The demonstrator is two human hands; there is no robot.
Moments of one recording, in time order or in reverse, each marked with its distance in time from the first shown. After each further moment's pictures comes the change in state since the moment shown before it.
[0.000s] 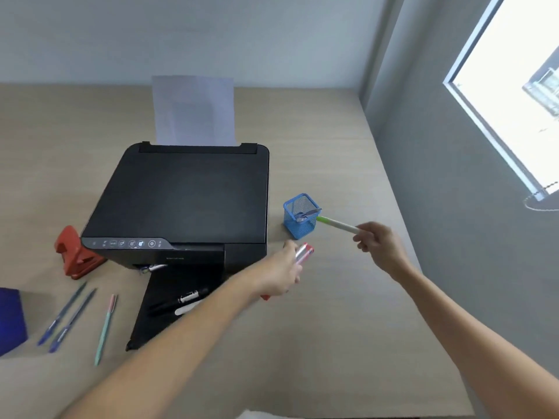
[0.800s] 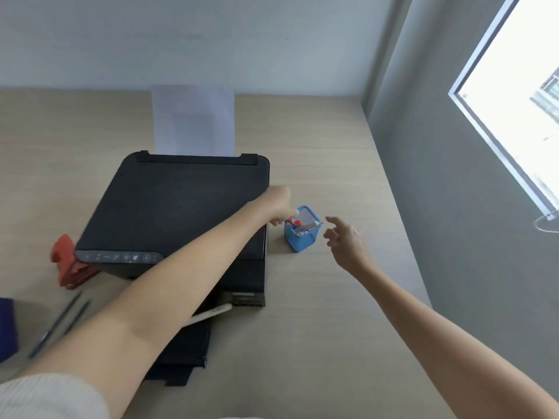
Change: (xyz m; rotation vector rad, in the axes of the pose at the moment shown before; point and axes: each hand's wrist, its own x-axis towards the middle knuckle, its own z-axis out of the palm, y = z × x) left_hand 0.110 0.047 -0.099 0.261 0.187 -0.081; right_hand 0.038 -0.040 0.051 -0.217 -0.064 -0.132
